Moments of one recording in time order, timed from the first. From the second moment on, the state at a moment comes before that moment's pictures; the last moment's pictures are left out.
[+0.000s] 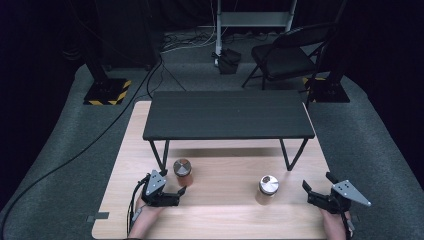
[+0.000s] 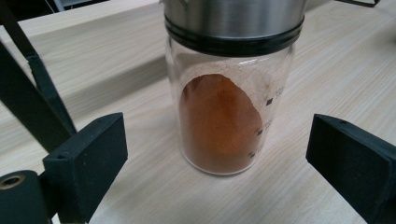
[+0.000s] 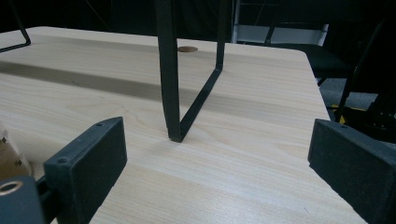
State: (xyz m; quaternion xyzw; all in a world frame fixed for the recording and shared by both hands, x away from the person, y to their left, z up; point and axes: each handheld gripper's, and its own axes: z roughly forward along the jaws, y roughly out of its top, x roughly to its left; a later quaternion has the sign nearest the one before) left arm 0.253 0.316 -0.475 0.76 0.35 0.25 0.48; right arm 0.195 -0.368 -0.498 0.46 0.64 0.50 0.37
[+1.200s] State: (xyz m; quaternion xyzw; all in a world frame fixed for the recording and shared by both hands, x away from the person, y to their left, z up) left arm 0.272 0.292 -0.472 0.76 0.36 0.24 0.48; right arm 0.195 -0.367 -0.498 0.46 0.64 0.50 0.37
